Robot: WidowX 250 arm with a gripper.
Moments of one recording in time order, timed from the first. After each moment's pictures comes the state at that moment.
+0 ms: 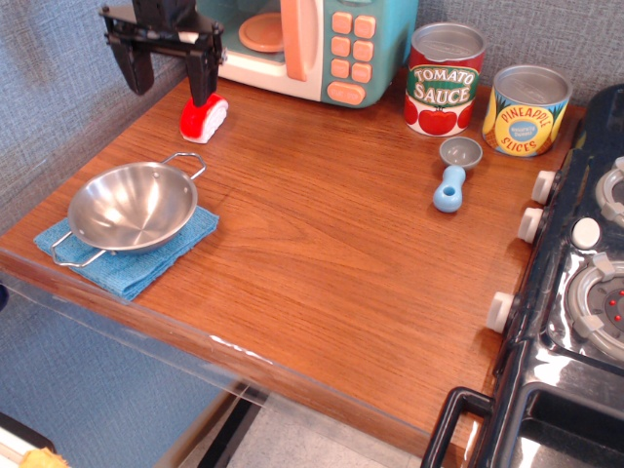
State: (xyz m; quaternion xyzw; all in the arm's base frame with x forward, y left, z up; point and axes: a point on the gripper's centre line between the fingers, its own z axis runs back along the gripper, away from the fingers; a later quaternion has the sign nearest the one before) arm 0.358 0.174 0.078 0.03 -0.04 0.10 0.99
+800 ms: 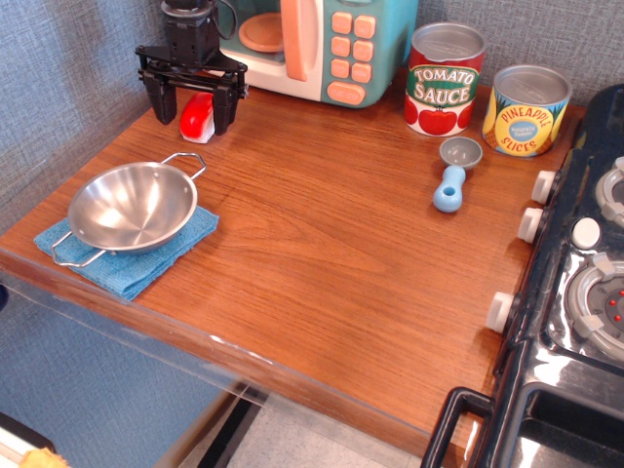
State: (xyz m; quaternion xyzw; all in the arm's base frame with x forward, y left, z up) arm 0.394 0.182 0.031 0.04 0.00 0.13 0.99
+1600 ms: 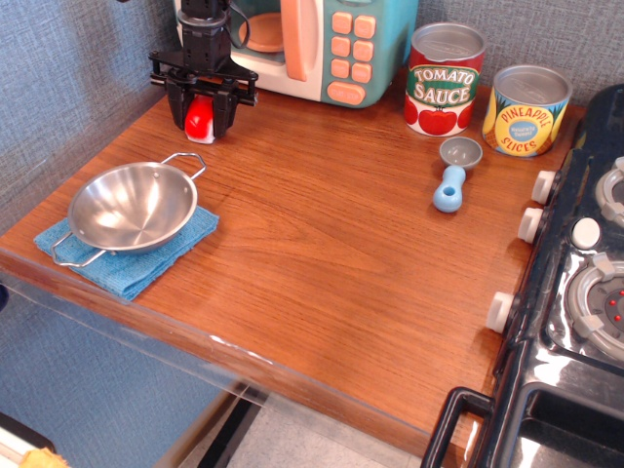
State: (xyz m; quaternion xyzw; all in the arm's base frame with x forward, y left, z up) arm 0.402 0.181 0.018 0.06 0.01 0.13 0.99
